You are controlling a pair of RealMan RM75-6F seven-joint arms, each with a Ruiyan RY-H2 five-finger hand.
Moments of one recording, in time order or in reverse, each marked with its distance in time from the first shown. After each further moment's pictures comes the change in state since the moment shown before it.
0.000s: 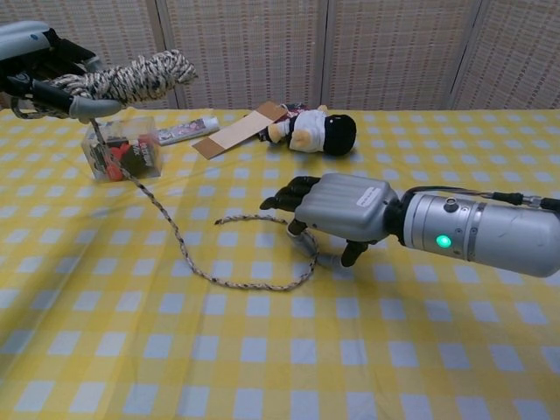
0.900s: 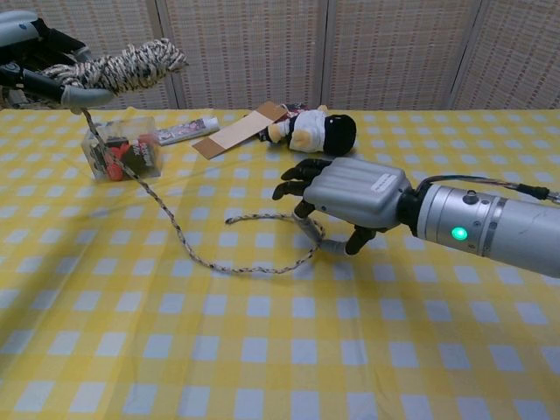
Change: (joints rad) left arm 0.004 0.010 -0.021 0.014 -0.014 0.002 -0.015; right arm -0.038 0.028 0.008 -0.032 0.014 0.104 0.024
